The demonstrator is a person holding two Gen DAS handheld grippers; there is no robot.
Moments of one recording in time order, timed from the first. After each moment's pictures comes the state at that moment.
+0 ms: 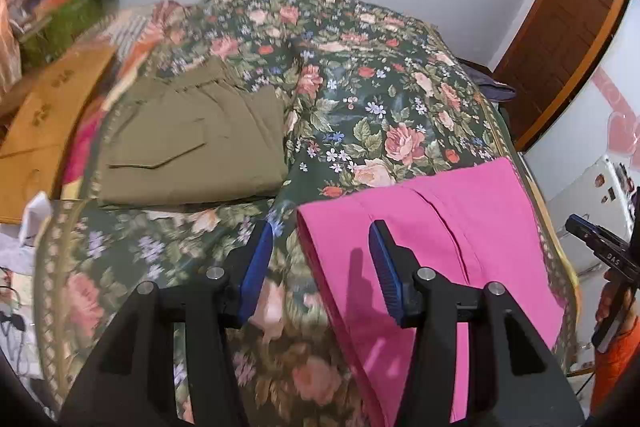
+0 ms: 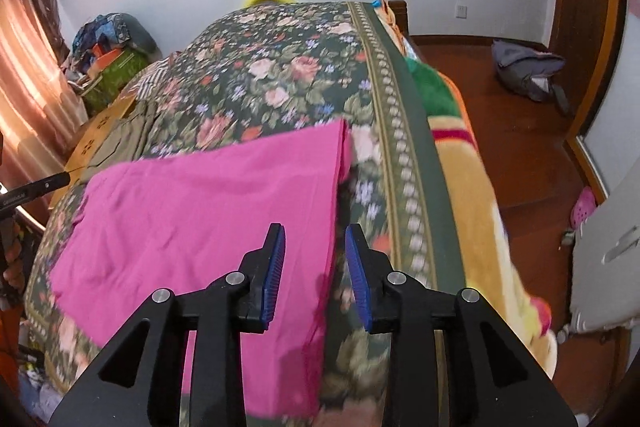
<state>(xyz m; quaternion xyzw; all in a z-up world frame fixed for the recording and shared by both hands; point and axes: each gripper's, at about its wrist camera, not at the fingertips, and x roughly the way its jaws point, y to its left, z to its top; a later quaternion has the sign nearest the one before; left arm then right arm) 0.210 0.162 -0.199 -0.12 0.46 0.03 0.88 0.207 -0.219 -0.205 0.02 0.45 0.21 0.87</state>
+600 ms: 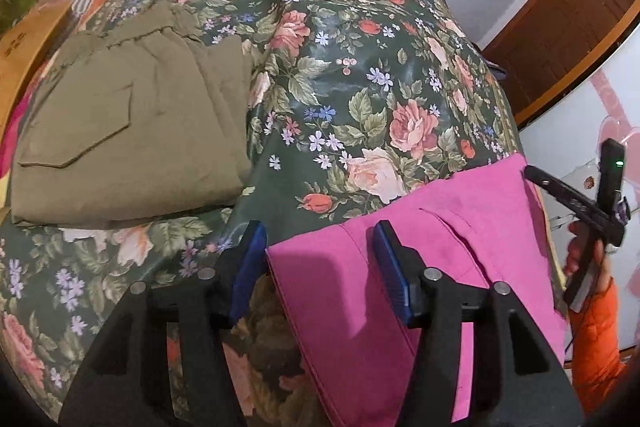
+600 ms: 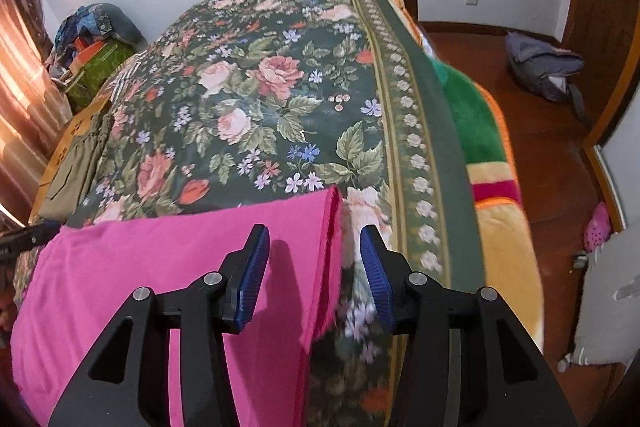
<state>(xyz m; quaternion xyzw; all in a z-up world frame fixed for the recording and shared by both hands) 0.274 0.166 -0.259 -0.18 0.51 -0.02 0.84 0.317 -0.191 -0.249 0.01 0.48 0.21 0.85</state>
